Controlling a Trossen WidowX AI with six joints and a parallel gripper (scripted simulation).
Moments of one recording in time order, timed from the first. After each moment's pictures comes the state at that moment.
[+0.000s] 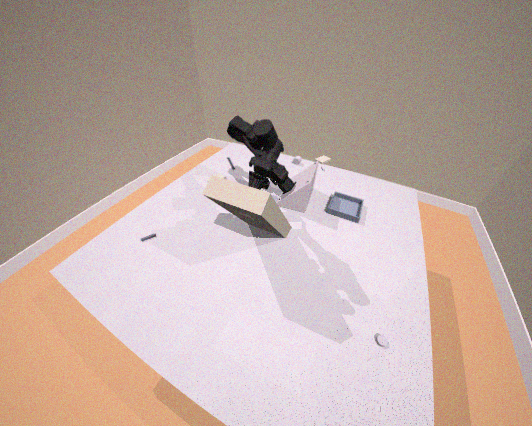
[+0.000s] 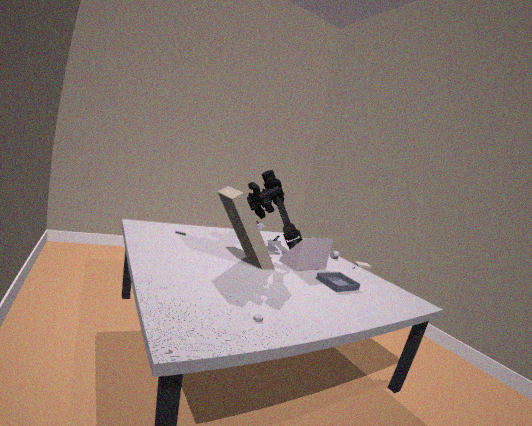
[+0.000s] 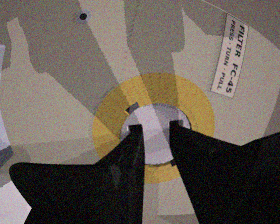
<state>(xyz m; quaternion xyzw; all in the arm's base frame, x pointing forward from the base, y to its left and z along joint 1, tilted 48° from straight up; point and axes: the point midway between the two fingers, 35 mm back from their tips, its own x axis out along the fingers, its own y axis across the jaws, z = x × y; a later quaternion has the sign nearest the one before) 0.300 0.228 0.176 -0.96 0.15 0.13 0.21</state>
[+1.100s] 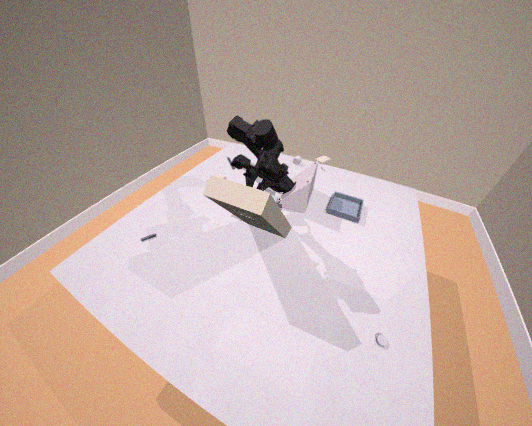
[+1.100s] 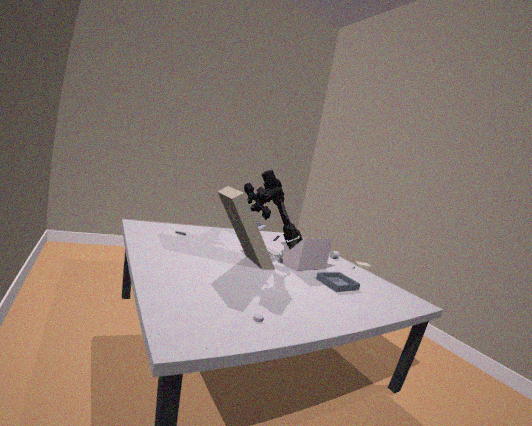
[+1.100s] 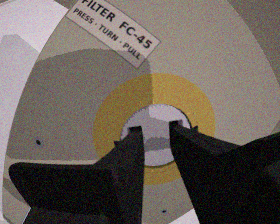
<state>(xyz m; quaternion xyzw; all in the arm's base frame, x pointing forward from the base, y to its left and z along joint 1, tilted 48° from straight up) 0.300 0.228 0.176 -0.71 0.20 0.03 0.68</state>
